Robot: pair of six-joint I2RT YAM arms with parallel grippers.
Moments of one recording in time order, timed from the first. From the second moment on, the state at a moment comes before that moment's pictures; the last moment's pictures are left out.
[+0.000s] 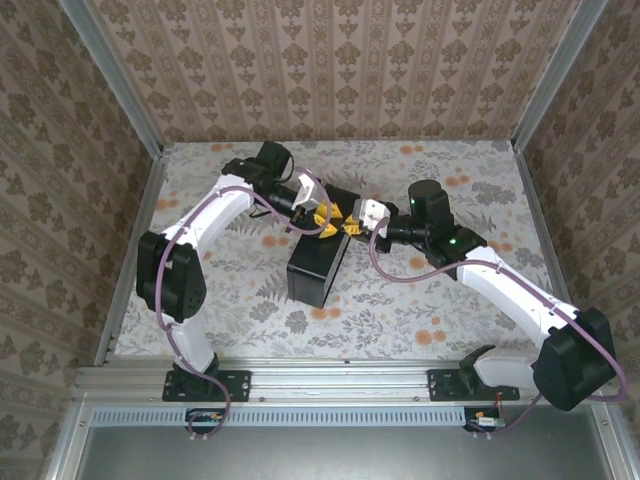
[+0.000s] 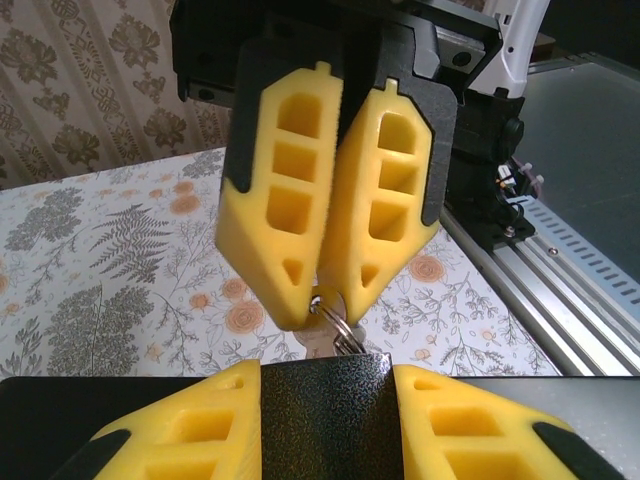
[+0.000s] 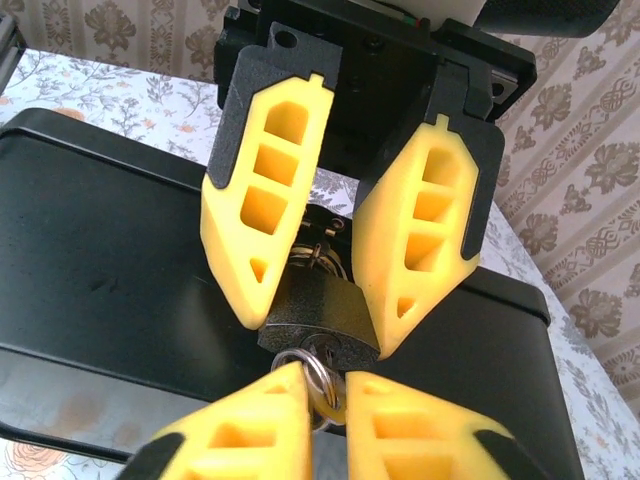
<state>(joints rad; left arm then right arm) -0.49 1.82 1.61 -0.99 1.26 1.25 0.47 1.25 0.94 -0.10 -0.60 -0.66</state>
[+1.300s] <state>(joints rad) -0.49 1.75 1.45 -0.59 1.11 0.98 0.43 1.34 0.92 -0.16 -0.57 0.58</state>
